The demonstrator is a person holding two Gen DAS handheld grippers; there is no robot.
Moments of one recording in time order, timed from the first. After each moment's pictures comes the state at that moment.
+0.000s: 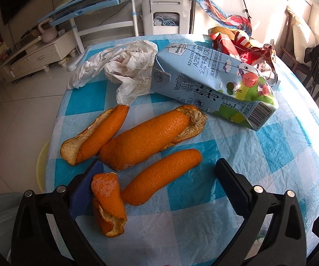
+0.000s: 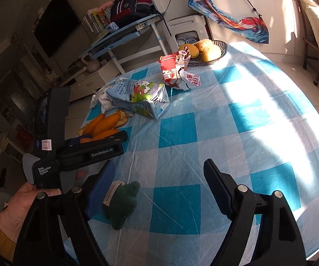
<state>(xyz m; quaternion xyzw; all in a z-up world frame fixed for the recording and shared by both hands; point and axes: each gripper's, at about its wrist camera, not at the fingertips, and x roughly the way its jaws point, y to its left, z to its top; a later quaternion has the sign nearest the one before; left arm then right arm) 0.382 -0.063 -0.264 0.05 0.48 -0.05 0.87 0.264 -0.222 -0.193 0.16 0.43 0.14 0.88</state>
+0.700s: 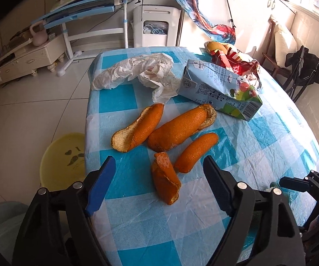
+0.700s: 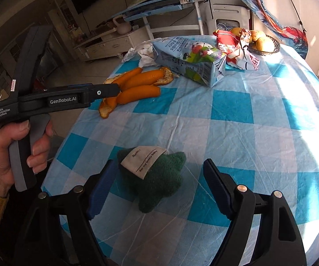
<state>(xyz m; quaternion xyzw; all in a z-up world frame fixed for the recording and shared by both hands) 0.347 0.002 -0.238 0.02 0.46 -0.10 0.88 0.248 -0.160 -0.207 0.04 0.47 0.23 0.85</state>
